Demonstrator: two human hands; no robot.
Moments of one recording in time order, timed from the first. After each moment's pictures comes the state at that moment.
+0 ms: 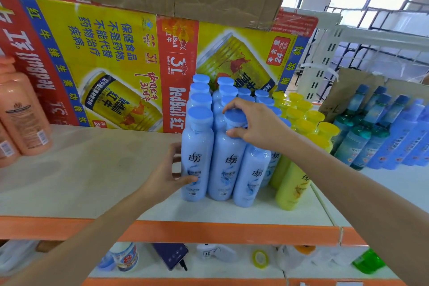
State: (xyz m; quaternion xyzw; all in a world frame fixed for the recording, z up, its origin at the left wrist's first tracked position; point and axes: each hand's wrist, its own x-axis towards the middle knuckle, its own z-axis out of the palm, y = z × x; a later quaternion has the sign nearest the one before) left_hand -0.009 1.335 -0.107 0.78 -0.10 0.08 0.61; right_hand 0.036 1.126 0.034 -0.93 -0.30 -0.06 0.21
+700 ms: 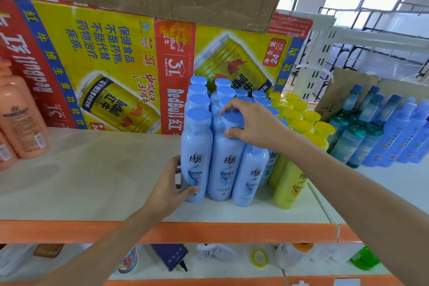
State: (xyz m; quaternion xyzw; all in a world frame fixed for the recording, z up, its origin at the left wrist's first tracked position) left_hand -0.015 1.325 -0.138 0.81 -0.06 0.11 0.57; right_hand 0.033 1.129 0.039 -0.93 -0.29 -0.05 0.21
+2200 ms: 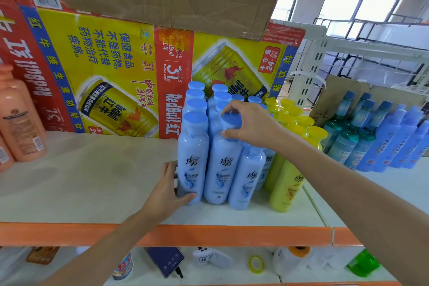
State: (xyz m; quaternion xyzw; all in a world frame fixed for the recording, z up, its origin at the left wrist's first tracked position) left_hand -0.010 1.326 -0.149 0.83 -0.08 0.13 0.53; right_hand 0.030 1.129 0.045 -0.94 -0.26 -0.06 0.21
